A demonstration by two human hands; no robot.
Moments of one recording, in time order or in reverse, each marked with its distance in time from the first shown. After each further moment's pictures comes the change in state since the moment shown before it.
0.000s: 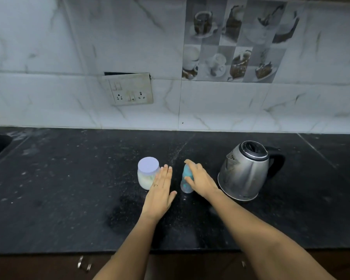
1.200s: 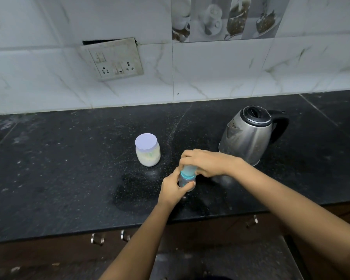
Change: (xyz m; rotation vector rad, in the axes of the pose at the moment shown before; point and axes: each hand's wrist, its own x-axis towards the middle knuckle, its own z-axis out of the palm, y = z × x) left_hand -0.035 0.026 0.029 -0.814 -0.240 -0.354; right_hand -0.040 -0.018 -0.048 -0.245 -0.385 -0.588
